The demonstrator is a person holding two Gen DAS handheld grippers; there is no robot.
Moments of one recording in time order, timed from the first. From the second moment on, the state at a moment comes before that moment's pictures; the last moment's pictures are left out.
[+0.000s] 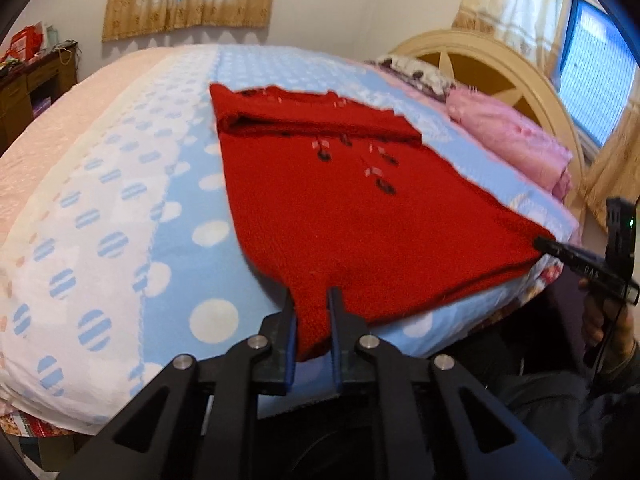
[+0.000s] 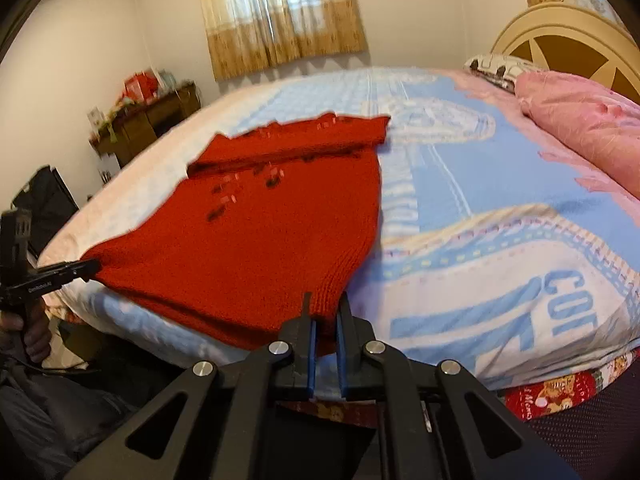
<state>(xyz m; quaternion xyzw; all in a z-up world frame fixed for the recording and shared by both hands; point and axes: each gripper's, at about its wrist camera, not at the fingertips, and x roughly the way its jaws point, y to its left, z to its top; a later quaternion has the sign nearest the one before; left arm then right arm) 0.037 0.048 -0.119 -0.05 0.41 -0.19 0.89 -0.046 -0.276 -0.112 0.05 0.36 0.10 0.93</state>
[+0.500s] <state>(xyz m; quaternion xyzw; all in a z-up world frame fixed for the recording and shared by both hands) 0.058 0.068 -0.079 -0.11 0.34 -0.20 0.91 -0.033 -0.295 -0.064 0.13 0.29 0.11 0.94</state>
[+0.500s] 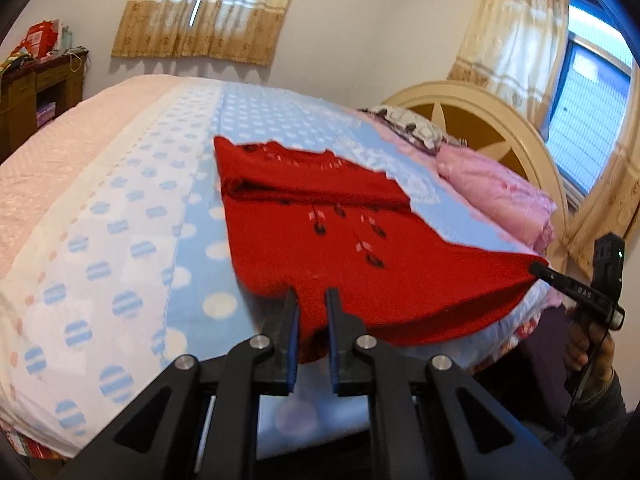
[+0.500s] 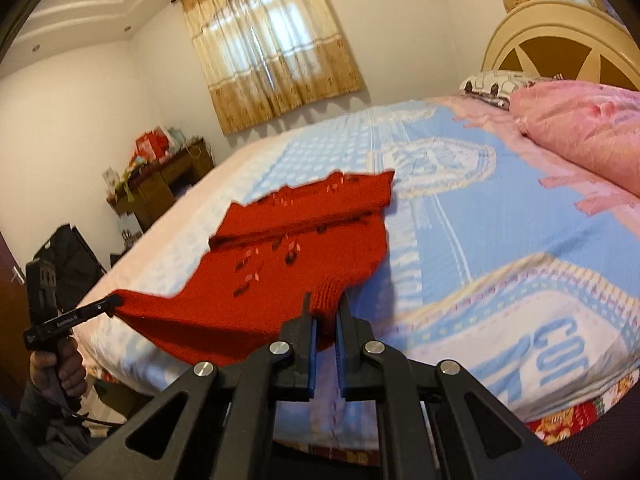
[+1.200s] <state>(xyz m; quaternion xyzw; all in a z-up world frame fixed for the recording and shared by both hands) 0.137 0.071 -0.030 -0.13 0.31 -0.19 0.92 0.058 -0.290 0.006 0.16 0.22 0.12 0.95</state>
